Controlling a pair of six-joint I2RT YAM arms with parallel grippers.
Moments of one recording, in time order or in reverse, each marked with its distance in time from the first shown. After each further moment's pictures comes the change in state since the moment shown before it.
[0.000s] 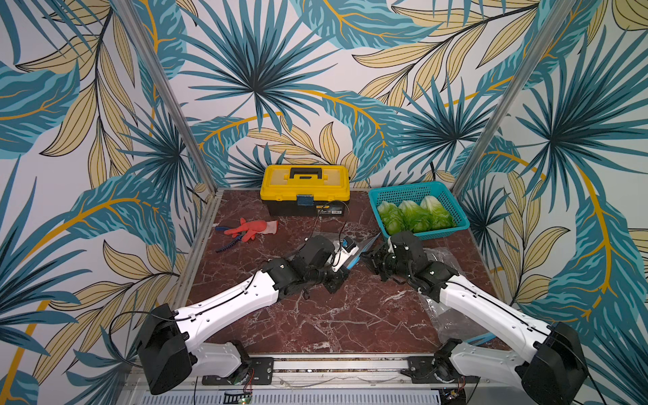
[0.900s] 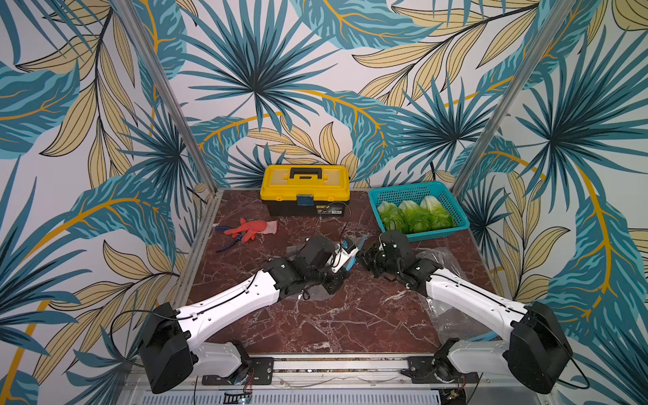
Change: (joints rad) left arm 0.010 0.003 0.002 -0.037 -0.011 -0.003; right arm 0.013 0.117 0.011 0.120 0.069 -0.146
